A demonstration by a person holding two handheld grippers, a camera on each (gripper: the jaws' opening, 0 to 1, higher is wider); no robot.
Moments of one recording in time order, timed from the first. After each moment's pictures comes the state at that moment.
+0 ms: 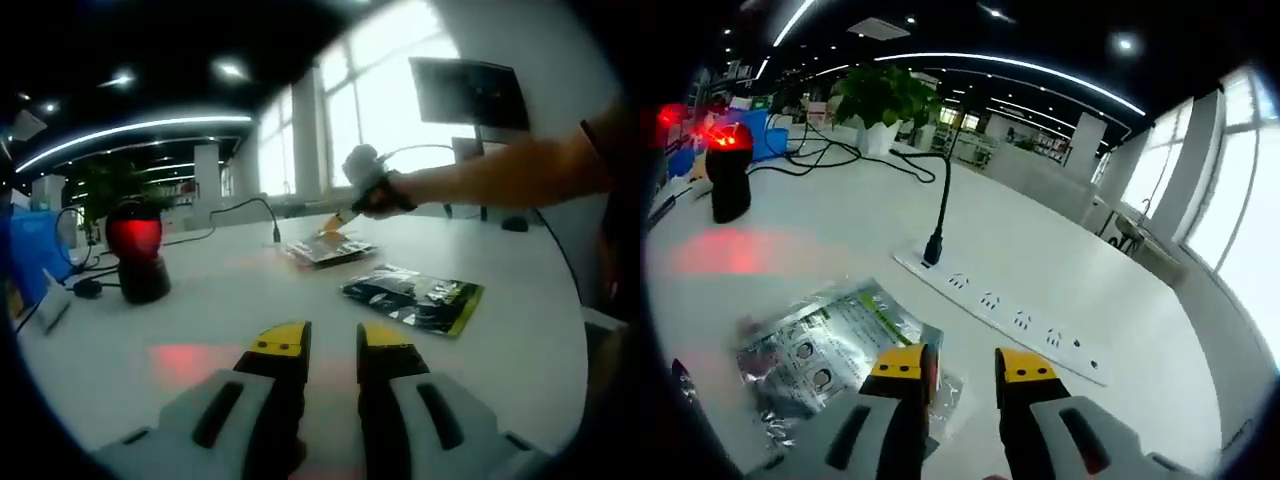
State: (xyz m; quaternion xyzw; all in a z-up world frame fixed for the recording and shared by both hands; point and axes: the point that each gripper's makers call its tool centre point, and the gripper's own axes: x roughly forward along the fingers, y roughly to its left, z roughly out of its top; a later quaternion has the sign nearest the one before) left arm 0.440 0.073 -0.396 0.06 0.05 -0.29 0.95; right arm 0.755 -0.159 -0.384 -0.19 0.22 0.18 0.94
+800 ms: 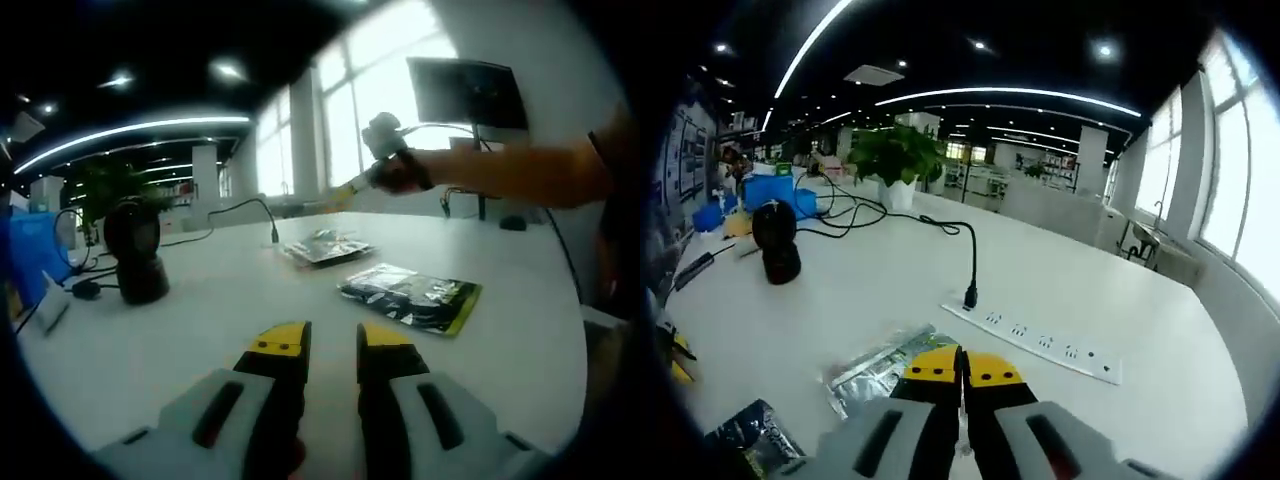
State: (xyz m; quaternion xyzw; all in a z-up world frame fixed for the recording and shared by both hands) left arm 0.443 0.074 -0.397 0.06 0.05 -0.29 0.95; right arm 0.693 -0.125 -0.326 -0.11 0.19 0.26 0.94
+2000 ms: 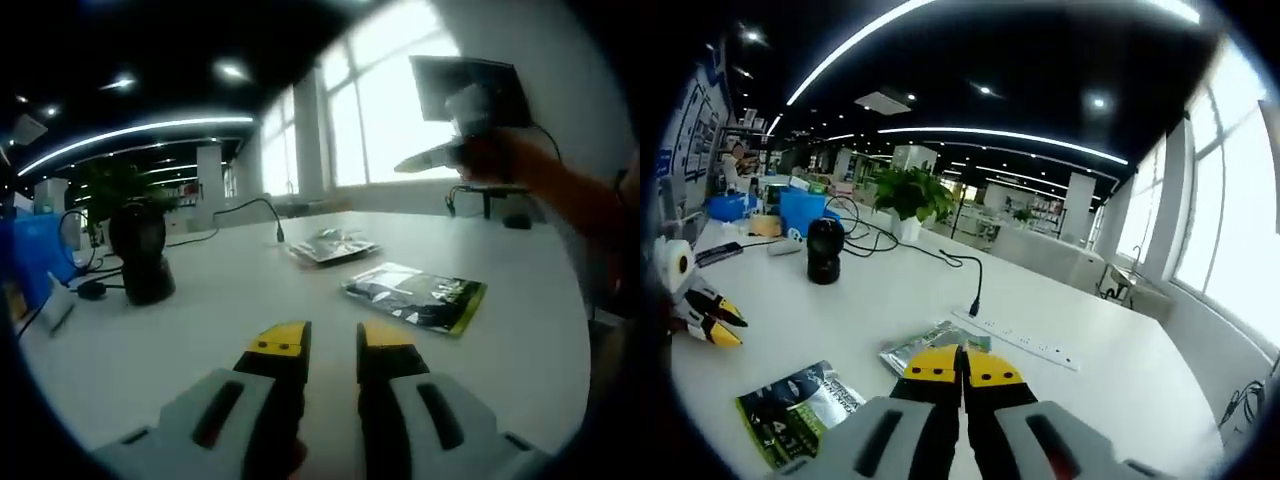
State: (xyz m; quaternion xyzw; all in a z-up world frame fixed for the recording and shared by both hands) left arm 0.440 0.072 -0.397 0.06 0.05 -0.28 0.96; right arm 0.562 -0.164 -0.286 -0.17 0.07 0.22 0.96
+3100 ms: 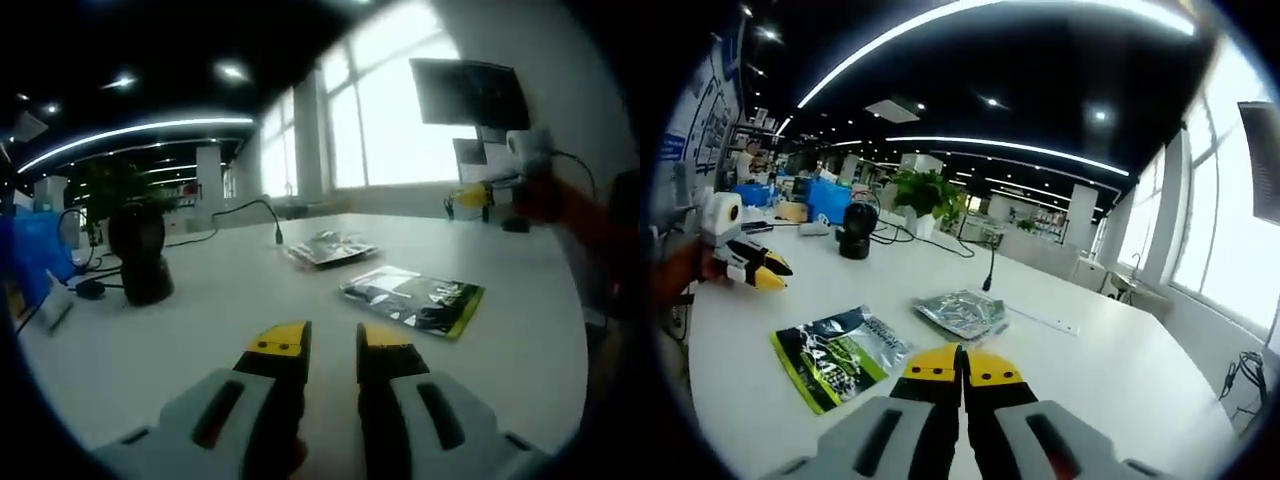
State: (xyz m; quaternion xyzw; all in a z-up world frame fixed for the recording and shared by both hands) left arm 0.444 0.075 -0.395 0.06 0.04 -0.29 0.96; right arm 0.475 -0.199 -0.335 -0.16 0.05 0.23 0.96
